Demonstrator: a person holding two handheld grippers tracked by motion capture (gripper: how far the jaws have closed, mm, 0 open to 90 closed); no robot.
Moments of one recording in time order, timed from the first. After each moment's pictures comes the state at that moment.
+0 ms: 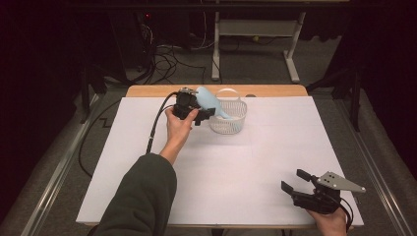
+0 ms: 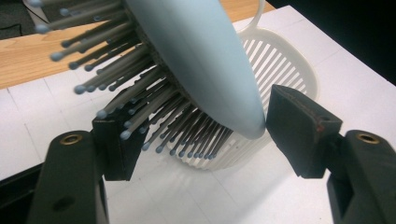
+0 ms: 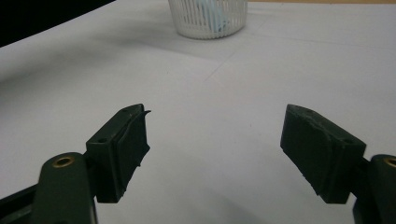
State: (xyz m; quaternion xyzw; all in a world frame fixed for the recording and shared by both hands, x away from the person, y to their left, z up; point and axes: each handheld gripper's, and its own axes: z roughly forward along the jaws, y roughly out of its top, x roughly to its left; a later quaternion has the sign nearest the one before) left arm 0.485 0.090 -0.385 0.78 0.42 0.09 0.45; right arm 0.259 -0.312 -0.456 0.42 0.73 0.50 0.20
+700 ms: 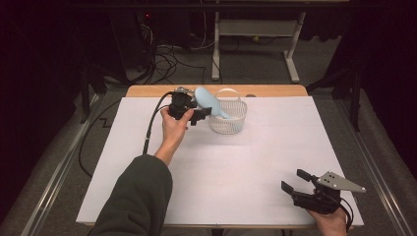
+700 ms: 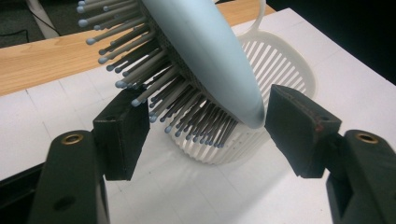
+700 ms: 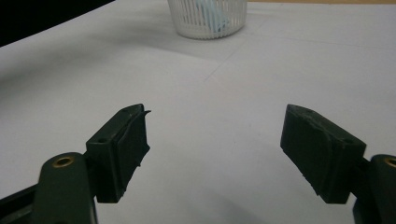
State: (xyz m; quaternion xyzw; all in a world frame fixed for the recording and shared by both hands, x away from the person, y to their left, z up) left arm 0.479 0.101 -0.380 0.78 0.42 0.10 0.45; right arm 0.259 -0.312 -0.456 0.42 0.73 0.50 0.20
